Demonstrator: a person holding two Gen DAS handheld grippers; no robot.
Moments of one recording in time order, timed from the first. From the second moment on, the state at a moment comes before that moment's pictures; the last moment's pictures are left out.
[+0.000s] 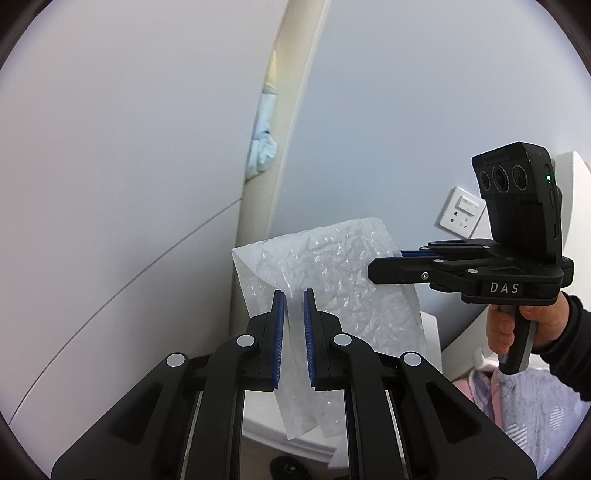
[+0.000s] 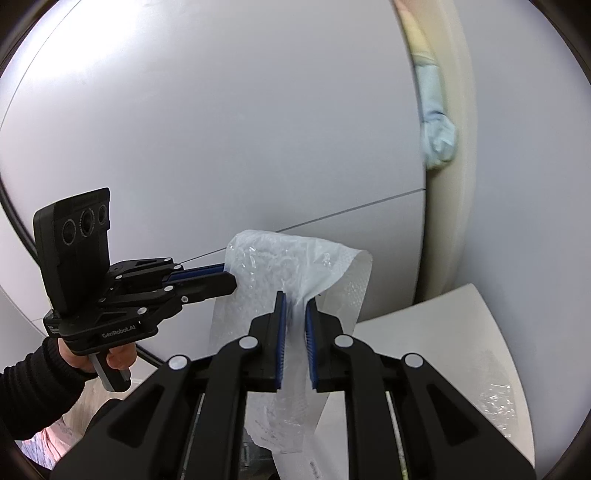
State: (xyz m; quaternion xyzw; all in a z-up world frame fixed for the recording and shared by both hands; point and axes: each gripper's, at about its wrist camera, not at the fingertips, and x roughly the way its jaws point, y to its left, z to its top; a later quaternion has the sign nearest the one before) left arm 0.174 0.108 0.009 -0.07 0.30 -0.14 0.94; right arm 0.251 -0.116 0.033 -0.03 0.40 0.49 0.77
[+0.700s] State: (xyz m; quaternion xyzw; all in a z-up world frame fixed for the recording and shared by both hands) left arm 0.050 0.177 -0.016 -0.10 0.31 -0.05 0.94; right arm 0.155 -0.034 0.009 -0.05 0.41 0.57 0.72
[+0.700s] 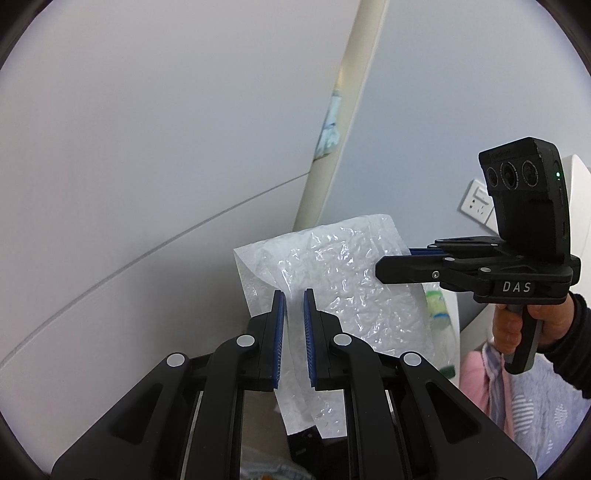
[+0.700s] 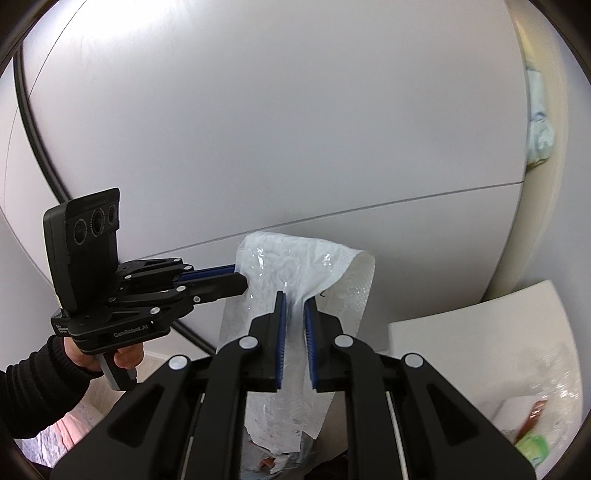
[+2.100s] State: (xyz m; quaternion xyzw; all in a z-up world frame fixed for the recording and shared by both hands) left arm -0.133 0.233 -0.278 -0.23 0.49 0.07 0.83; right arm -0.008 0.066 -0.266 -0.13 0.60 0.58 0.54
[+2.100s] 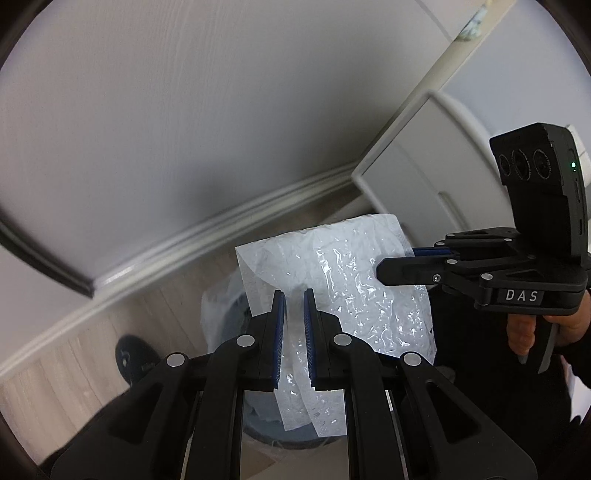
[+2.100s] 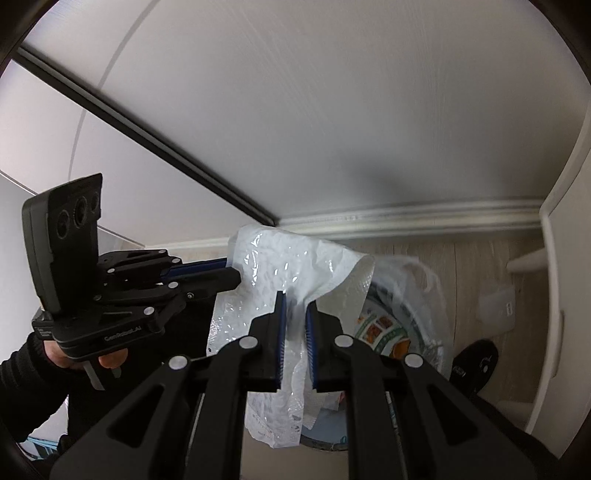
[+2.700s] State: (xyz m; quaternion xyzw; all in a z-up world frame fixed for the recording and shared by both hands) left arm -0.134 0.225 -0.377 -0.25 0.60 0.08 0.76; right arm -0.033 0.072 -0.364 -0.19 0.68 0.52 0.49
